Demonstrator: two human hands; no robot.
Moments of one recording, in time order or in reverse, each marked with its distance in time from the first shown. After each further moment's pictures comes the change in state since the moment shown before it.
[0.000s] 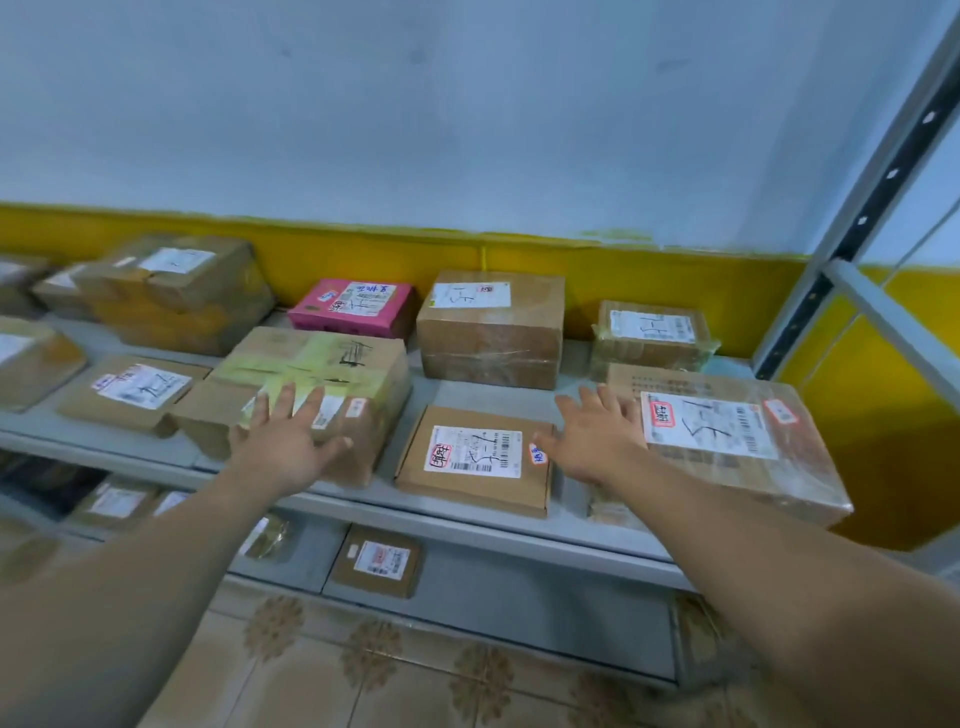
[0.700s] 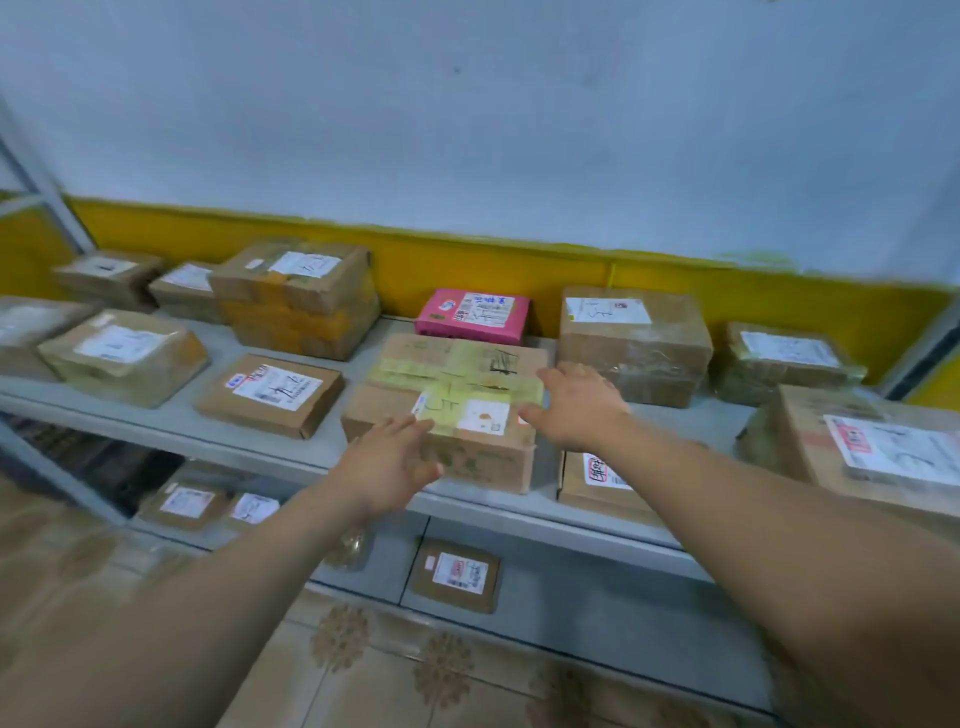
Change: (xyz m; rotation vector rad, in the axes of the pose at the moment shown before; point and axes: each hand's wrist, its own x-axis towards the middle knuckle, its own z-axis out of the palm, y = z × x) left_hand 0.002 -0.126 -0.017 -0.230 -0.054 0.355; right_hand 0.025 -0.229 -0.037 0.070 0.085 -0.122
